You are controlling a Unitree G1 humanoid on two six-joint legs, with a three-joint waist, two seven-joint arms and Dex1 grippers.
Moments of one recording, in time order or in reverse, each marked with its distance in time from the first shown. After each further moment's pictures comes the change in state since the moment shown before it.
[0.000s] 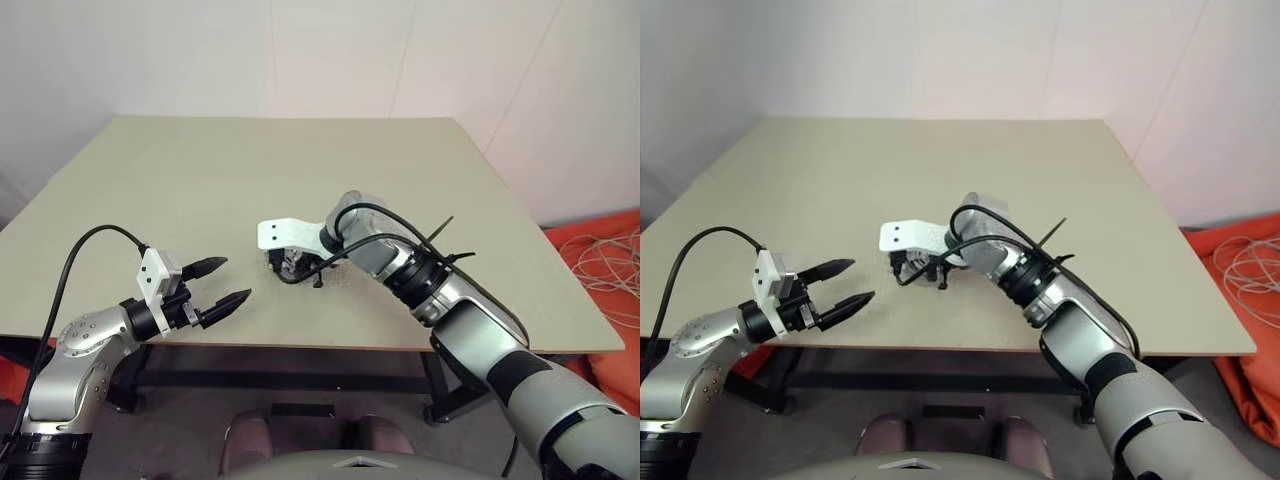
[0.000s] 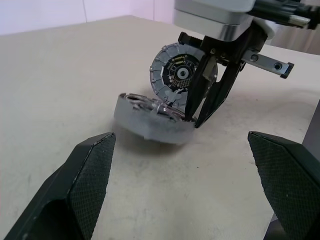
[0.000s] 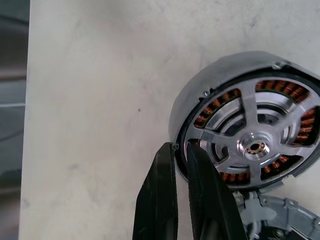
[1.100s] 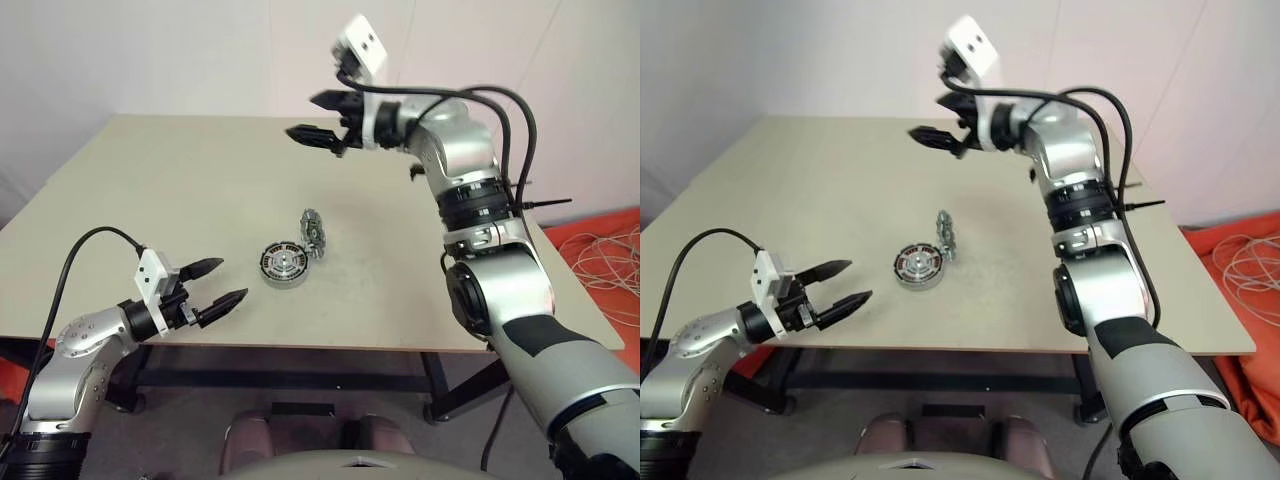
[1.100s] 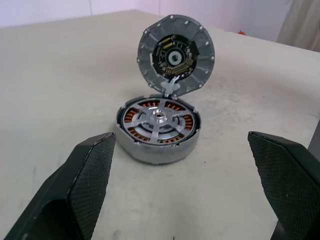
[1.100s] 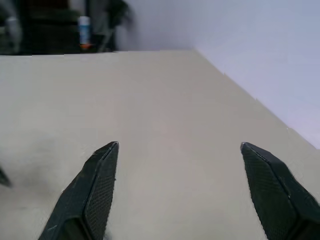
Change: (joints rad) left arm -0.001 0.002 0.008 0.031 0.004 -0.001 0.005; right arm -0.155 -0.106 -0.646 0.210 0.505 -0.267 -0.439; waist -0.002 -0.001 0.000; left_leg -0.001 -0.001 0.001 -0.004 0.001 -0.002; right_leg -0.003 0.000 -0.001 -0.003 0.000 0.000
